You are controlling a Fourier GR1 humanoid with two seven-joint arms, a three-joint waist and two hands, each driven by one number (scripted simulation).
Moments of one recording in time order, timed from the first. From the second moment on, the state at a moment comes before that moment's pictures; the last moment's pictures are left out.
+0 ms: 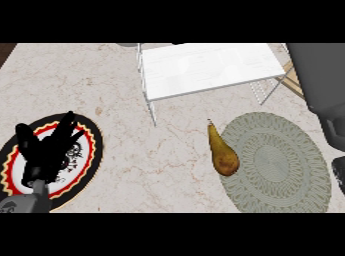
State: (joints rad) left arm -0.07 0.23 0.03 -1.38 0.17 0.03 0.25; right arm -1.46 -0.25 -0.10 -0.77 0.67 0.16 0.32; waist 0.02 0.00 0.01
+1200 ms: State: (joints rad) left arm -0.06 0.22 0.05 -1.40 0.17 0.02 0.28; right arm -1.52 -0.28 -0.45 -0.73 0.41 -0.13 0.39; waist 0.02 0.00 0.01
